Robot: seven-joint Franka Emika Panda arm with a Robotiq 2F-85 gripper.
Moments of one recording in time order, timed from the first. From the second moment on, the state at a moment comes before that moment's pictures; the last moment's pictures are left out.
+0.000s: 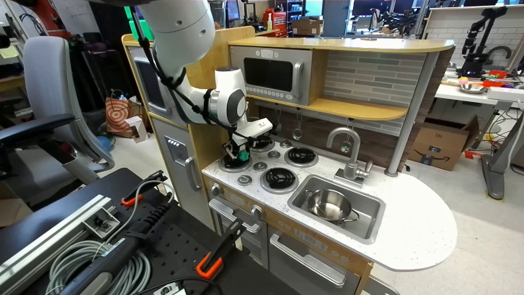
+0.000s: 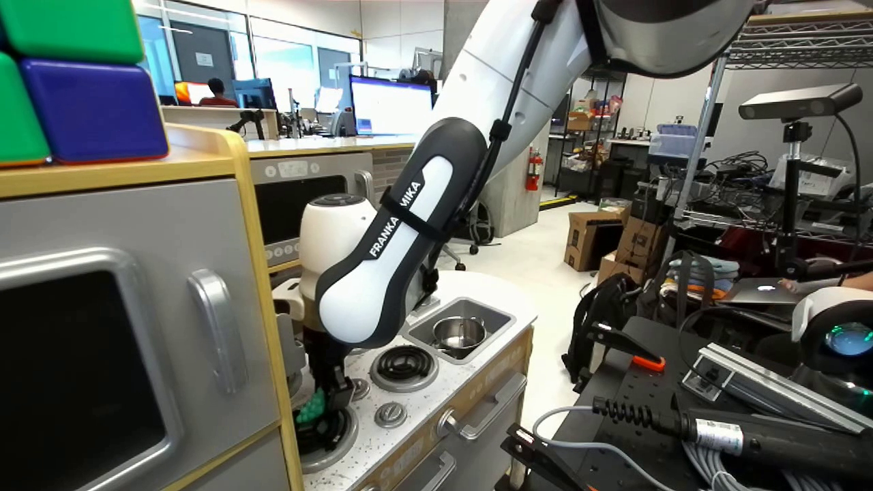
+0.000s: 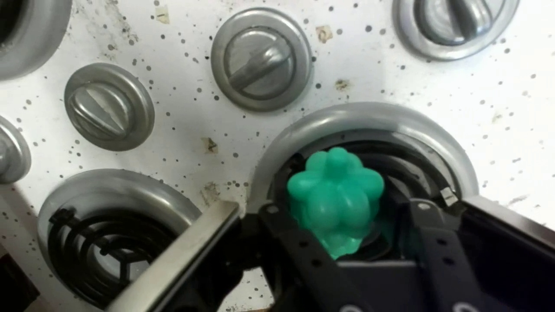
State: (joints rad) arm 0.06 1.13 0.19 -1.53 -0.38 2.77 -0.87
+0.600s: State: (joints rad) arm -0.06 0.90 0.07 -1.89 -0.38 3.05 -0.64
